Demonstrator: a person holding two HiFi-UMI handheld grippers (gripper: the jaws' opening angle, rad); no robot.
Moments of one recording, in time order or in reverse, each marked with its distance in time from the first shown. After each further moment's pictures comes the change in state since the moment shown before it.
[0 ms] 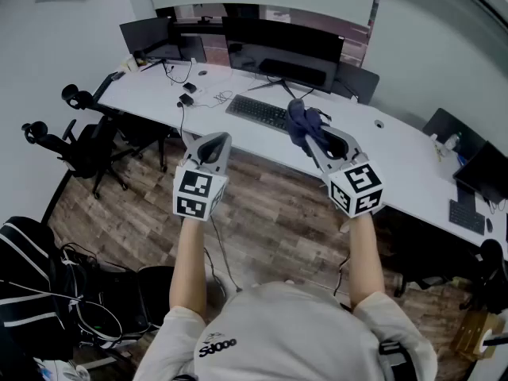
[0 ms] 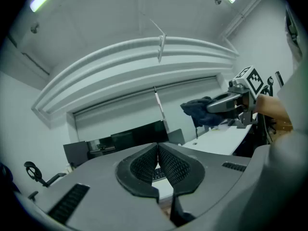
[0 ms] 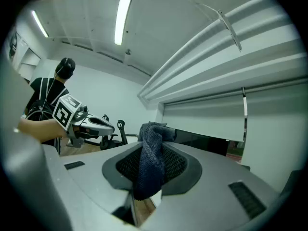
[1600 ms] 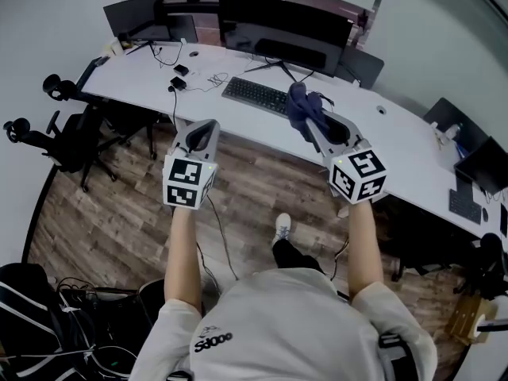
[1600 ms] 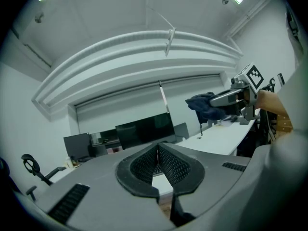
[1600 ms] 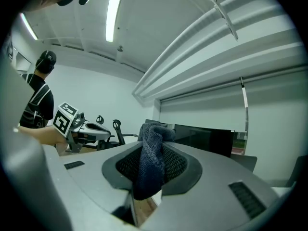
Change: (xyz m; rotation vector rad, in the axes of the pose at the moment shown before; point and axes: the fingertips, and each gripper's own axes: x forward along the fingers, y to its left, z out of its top) left arm 0.028 0.079 -0.061 -0.030 0.035 -0.002; right arm 0.080 0.003 -0.018 0.077 0.020 -0.038
